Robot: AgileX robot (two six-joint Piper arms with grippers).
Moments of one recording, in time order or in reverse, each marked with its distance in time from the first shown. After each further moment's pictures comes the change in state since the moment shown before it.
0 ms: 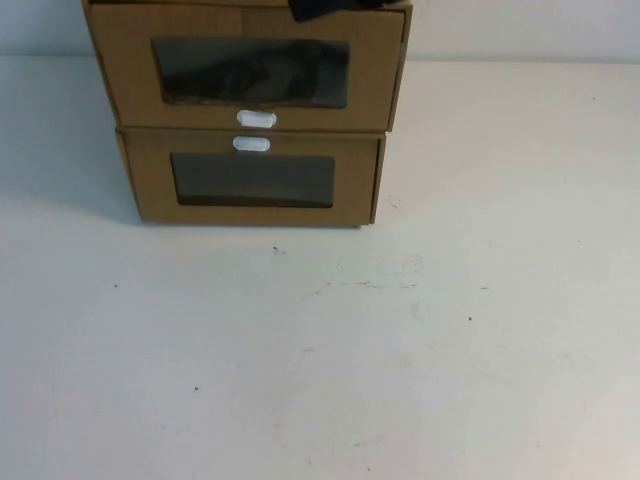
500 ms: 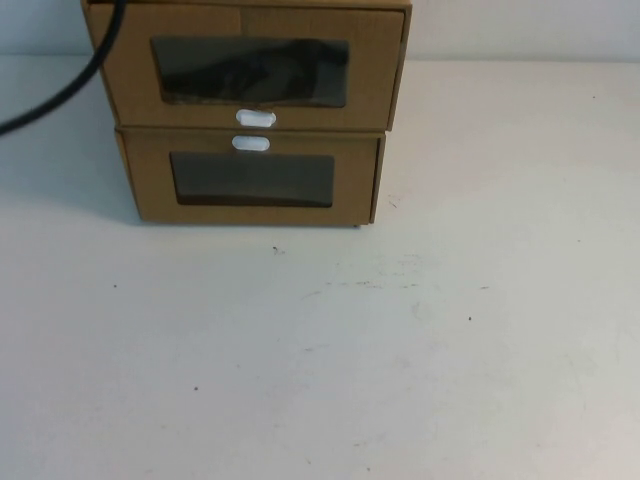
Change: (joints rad) right arm 0.000 -0.447 0.254 -0.109 0.057 0.080; left arm 0.000 -0.531 0.614 0.064 -0.133 0.007
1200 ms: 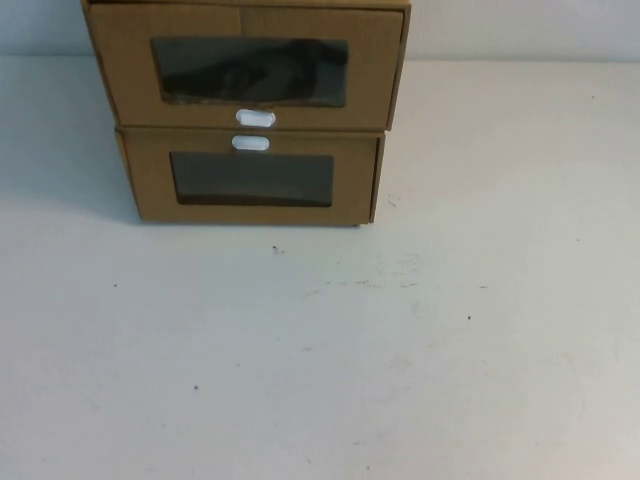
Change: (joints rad) right arm 0.000 -1.132 1.202 -0.195 -0.294 0.228; left arm 0.000 -1.184 1.106 -0.034 -0.474 0.097
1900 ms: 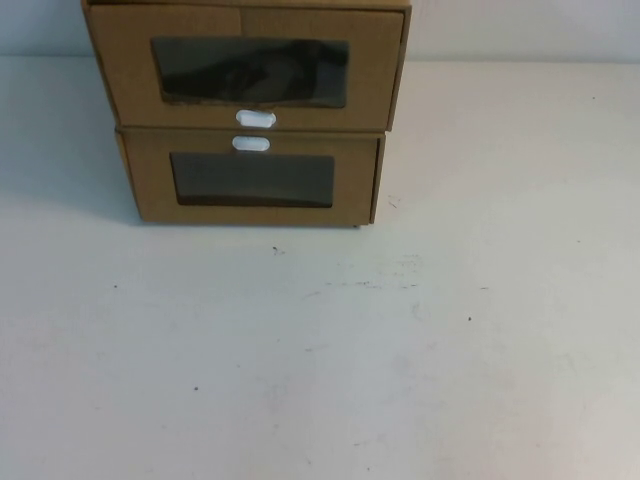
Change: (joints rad) right arm 0.000 -0.246 0.839 -0.019 -1.019 0.059; left arm 0.000 -0.135 0.604 -0.109 -0.515 0.029
